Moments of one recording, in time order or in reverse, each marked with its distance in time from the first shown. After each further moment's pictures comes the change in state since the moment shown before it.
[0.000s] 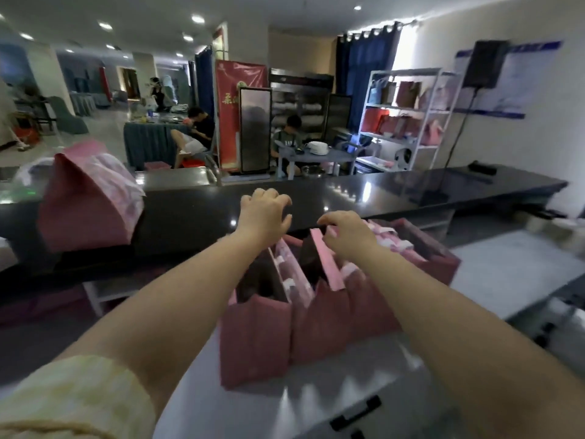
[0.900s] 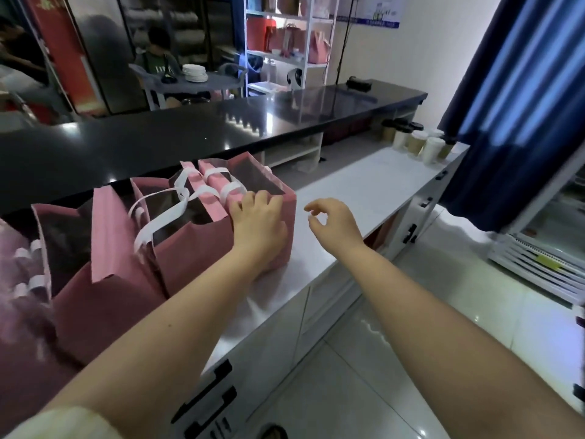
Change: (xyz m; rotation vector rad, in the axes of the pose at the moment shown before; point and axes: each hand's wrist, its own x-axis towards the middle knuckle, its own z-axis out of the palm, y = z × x) left_hand 0.021 0.370 0.187 -0.145 -0.171 0.097; right_hand -0.156 0.324 -0.074 0.193 0.194 0.418
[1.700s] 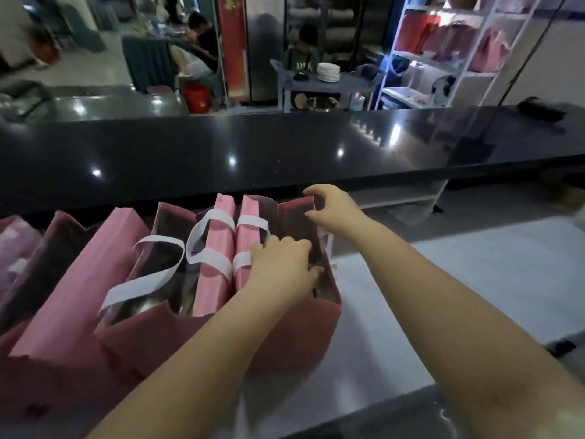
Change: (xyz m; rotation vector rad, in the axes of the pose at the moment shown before) left_hand 0.140 -0.022 0.049 0.043 -0.304 -0.434; right_hand 0.302 0.017 0.124 0.053 -0.523 -0.279
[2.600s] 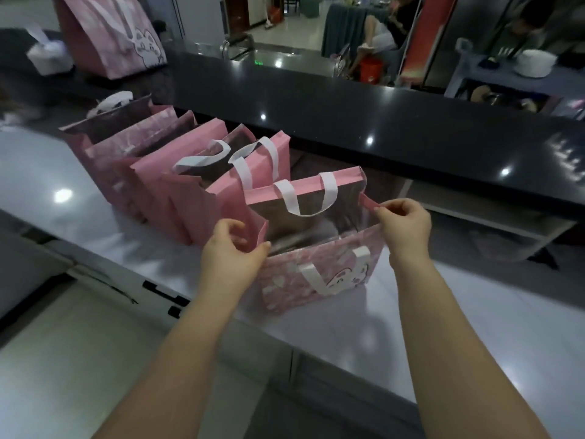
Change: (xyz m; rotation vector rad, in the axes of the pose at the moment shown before) left_hand -0.117 0.098 0.050 -0.642 0.730 -1.007; right_hand -0.065 0.099 -0.046 0.665 0.036 0.131
